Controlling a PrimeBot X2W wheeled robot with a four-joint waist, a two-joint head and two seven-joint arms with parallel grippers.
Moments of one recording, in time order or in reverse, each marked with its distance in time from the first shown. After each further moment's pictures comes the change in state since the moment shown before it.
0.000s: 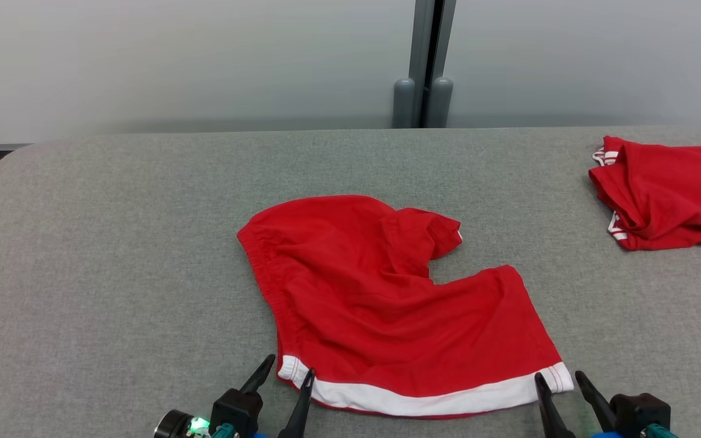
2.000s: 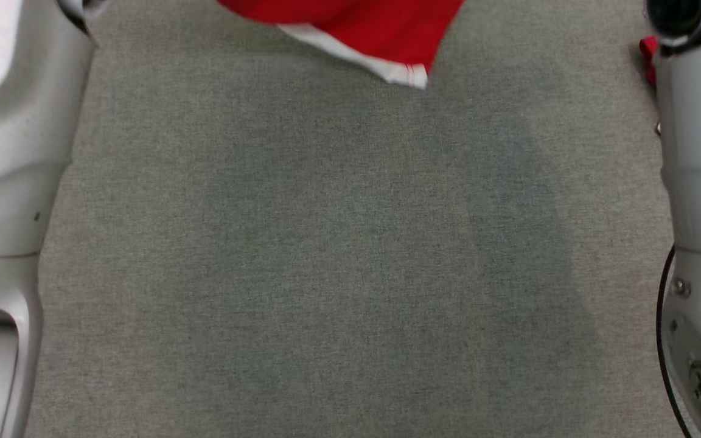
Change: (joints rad) left arm -1.270 0.154 -0.073 0.044 -0.214 -0.014 0.053; right arm -1.267 -0.027 0.051 0.110 0.038 0.000 -0.007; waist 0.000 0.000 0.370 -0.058
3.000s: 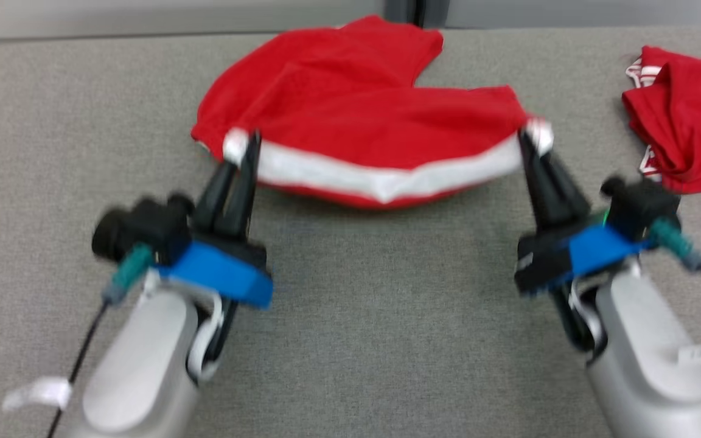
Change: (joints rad) left arm 0.785 -0.030 0.022 -0.225 -0.061 0.056 -0.053; right arm 0.653 -0.068 0.162 -0.089 0.086 0.000 -0.078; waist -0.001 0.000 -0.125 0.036
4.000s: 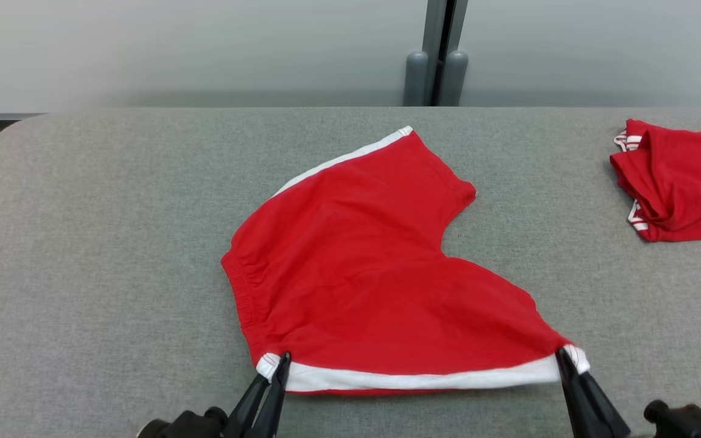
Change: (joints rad) left arm 0.636 0.022 -0.039 -0.251 0.043 0.037 0.000; right arm 0.808 0.073 -0.142 -0.483 0.005 0.000 0.120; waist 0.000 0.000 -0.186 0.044
